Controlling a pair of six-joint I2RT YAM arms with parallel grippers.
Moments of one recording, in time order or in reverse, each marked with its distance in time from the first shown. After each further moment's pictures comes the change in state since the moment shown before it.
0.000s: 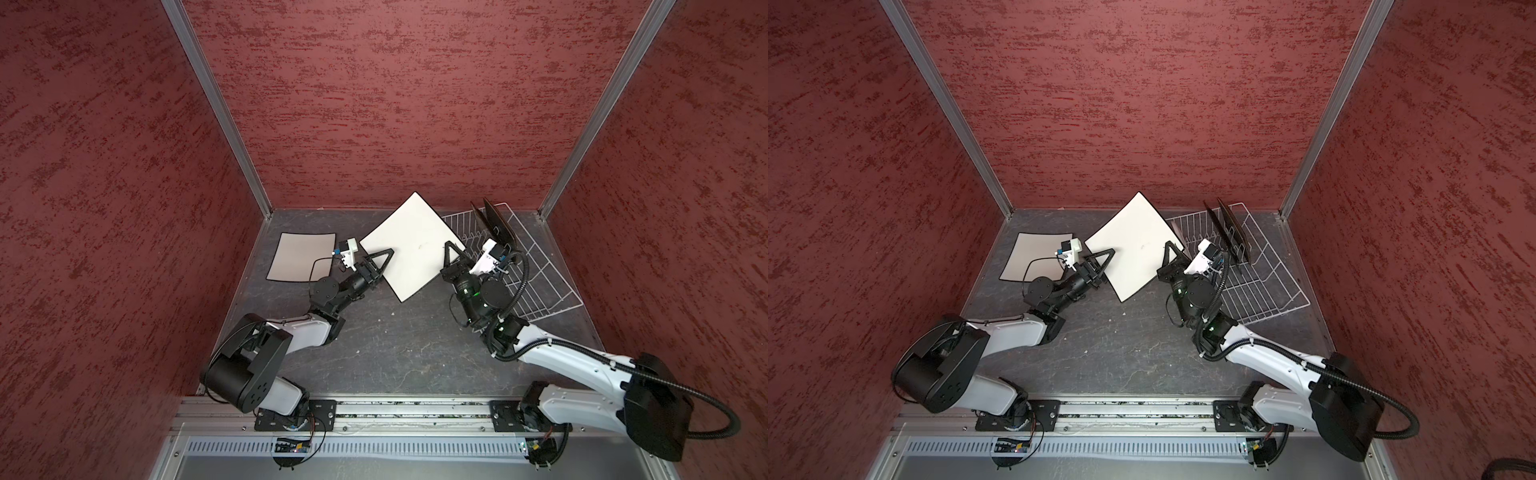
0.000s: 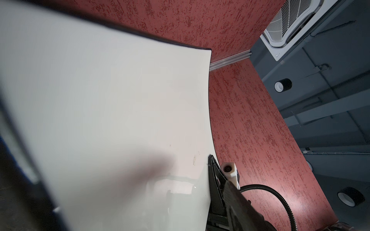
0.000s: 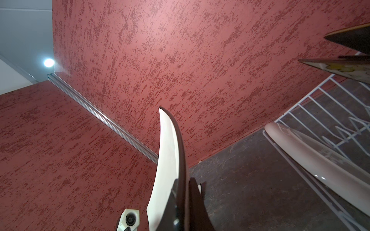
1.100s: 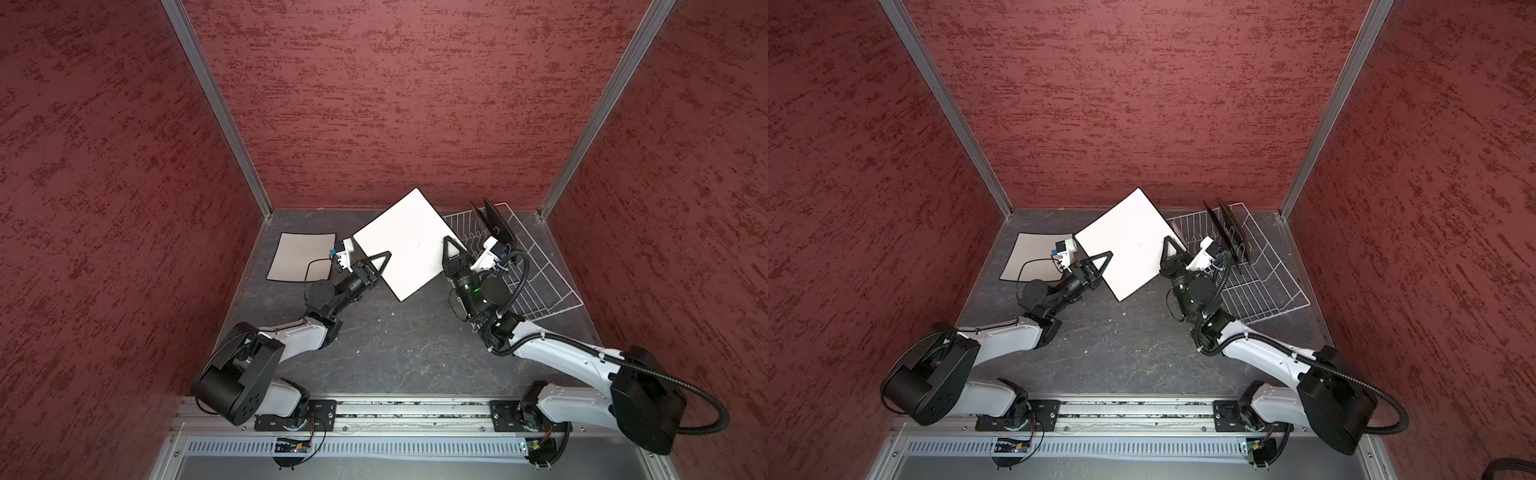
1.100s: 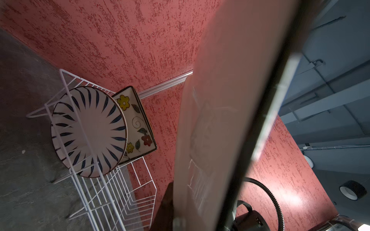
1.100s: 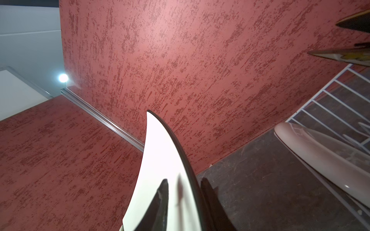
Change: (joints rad) left arm 0.003 -0.073 -0.037 -0.019 -0.010 0.034; right arm -0.049 0.041 -0.005 0.082 -0.073 0.072
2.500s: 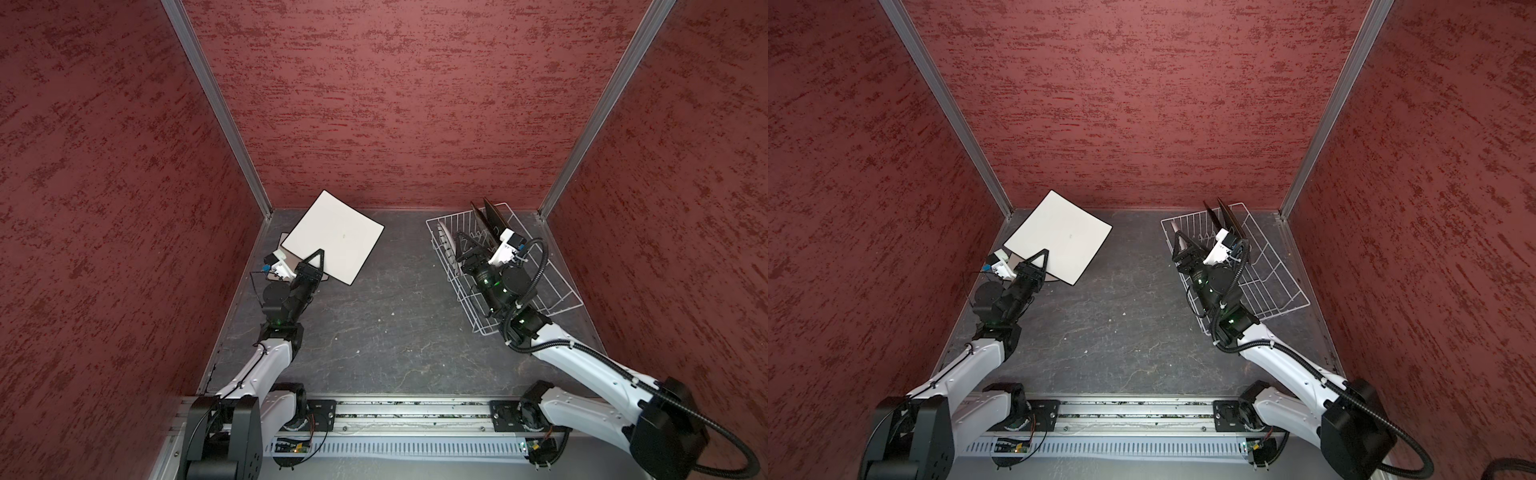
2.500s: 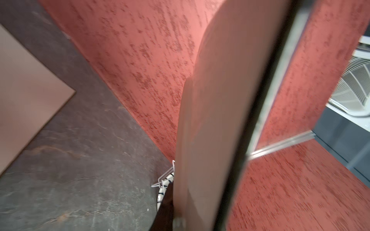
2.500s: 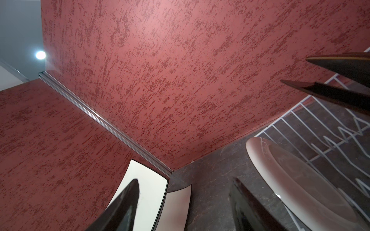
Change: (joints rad) left arm 0.505 -0.359 -0.105 -0.551 -0.136 0.150; right arm -0.157 -0.148 0.029 -0.283 -0.181 -0.041
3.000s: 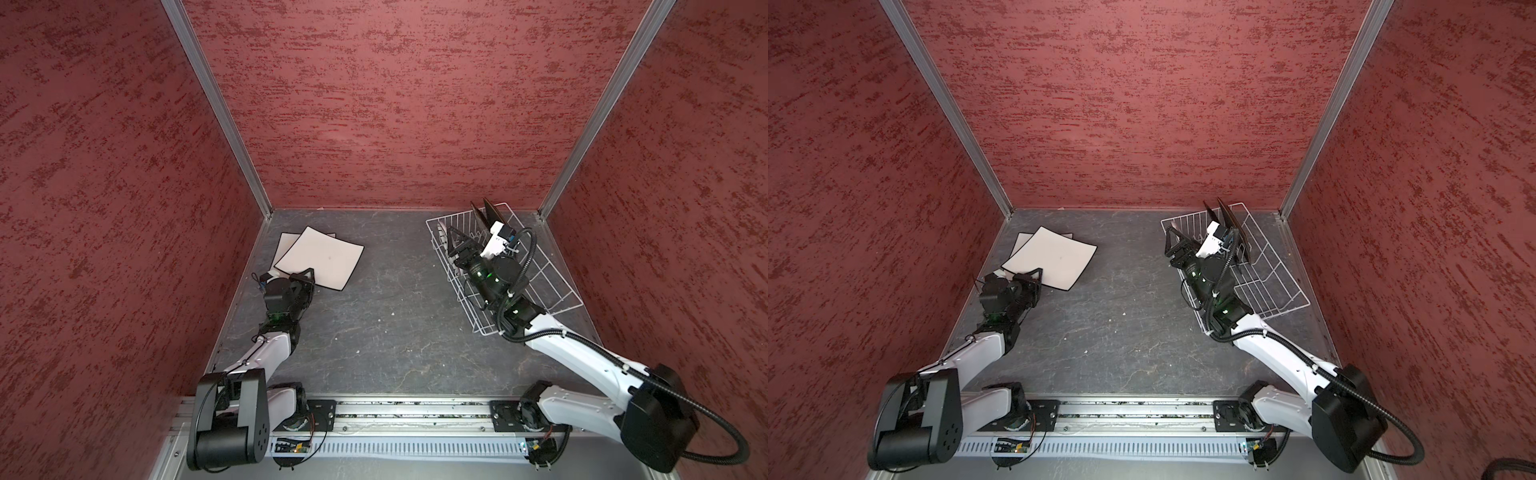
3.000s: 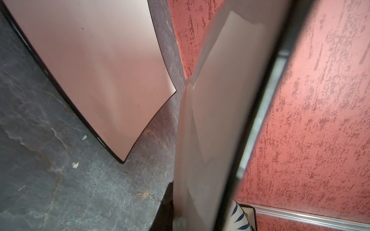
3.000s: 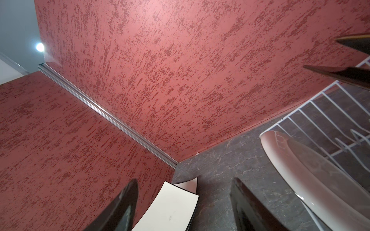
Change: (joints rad) left arm 0.087 0.118 0.000 -0.189 -0.064 -0.056; right arm -0.002 0.098 0.104 -0.026 -0.065 0.024
